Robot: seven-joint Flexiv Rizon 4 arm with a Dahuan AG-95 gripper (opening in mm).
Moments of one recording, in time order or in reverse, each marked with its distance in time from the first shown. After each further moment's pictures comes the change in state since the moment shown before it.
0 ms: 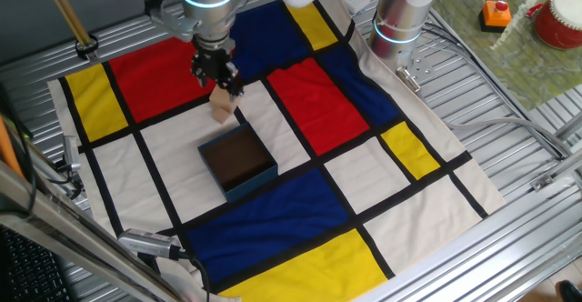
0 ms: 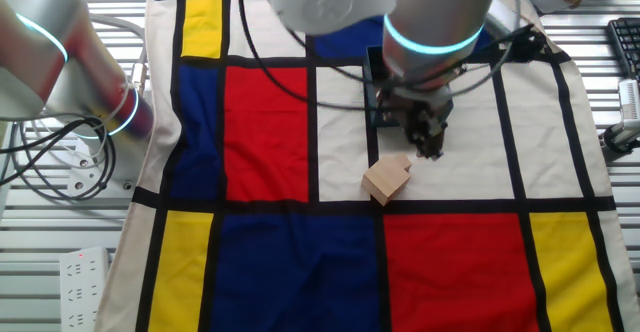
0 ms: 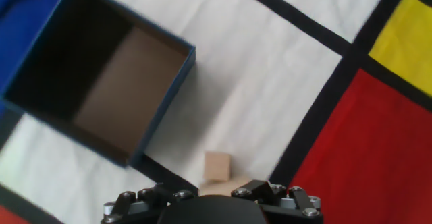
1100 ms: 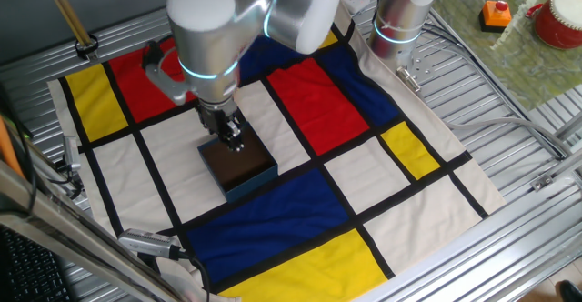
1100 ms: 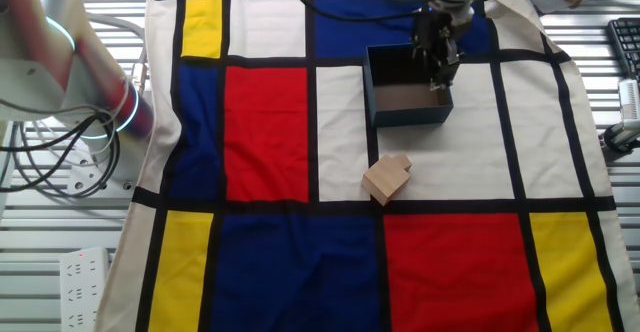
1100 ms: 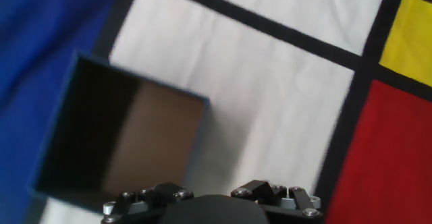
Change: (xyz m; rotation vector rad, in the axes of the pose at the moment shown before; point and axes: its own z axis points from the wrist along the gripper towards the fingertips) arm -0.087 0.077 0.013 0.035 0.029 0.161
